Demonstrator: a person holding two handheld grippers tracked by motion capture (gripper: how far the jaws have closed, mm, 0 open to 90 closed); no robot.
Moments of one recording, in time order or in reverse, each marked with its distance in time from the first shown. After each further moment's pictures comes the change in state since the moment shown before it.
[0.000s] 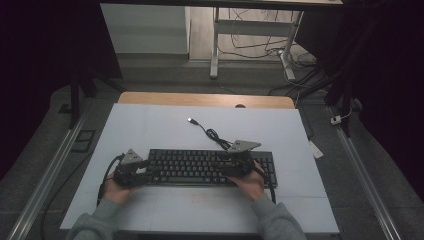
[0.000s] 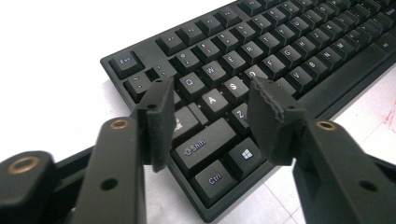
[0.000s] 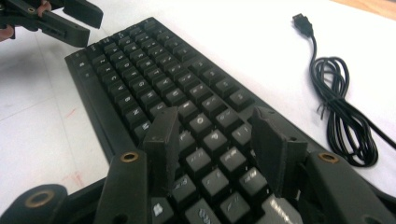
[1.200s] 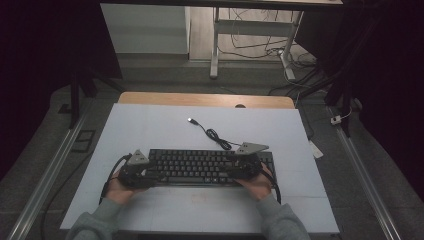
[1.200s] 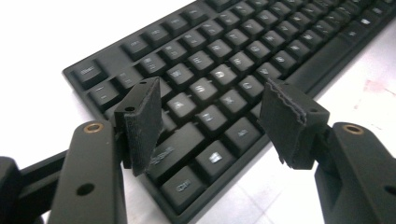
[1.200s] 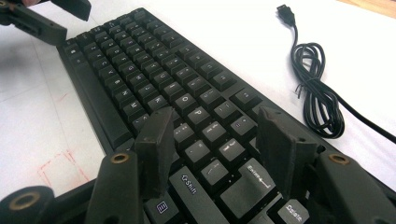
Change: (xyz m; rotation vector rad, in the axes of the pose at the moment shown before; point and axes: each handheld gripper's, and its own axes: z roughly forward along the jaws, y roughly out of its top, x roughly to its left) left arm -0.016 0.010 0.002 0.040 -0.070 0.079; right arm -0.007 -0.012 -0.016 0.000 -0.024 0.000
